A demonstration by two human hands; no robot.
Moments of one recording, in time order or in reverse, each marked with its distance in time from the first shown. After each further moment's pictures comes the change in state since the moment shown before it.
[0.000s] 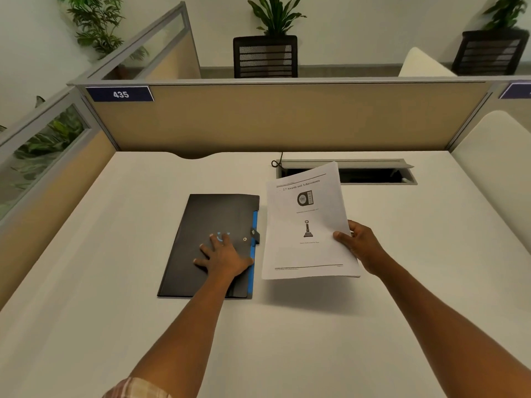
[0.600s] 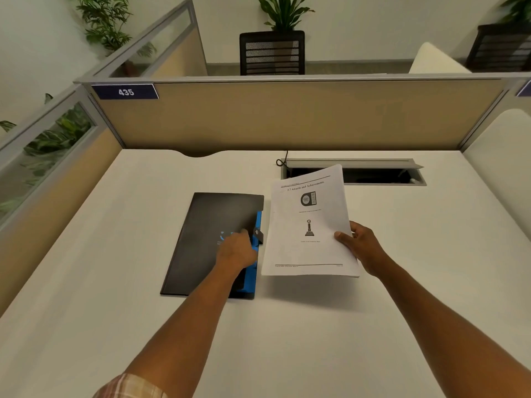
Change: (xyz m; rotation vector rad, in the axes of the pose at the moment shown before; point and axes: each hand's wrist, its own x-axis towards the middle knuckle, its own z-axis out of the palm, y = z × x) left_hand -0.007 0.027 -0.026 0.102 0.014 0.284; right_hand 0.013 0.007 0.003 0.024 -0.011 0.022
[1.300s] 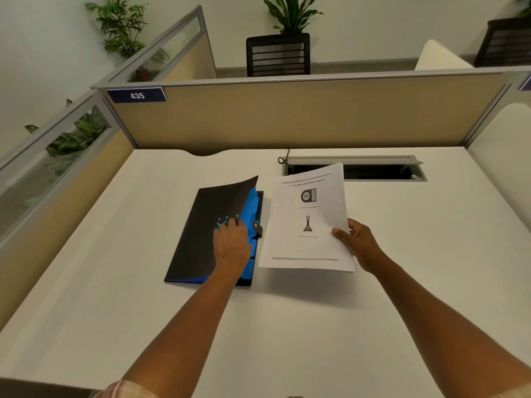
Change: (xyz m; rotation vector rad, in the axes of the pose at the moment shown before) left_hand -0.042 0.013 -0.004 0.388 0.319 -0.013; right_hand -0.013 0.009 -0.005 0.097 -0.016 0.007
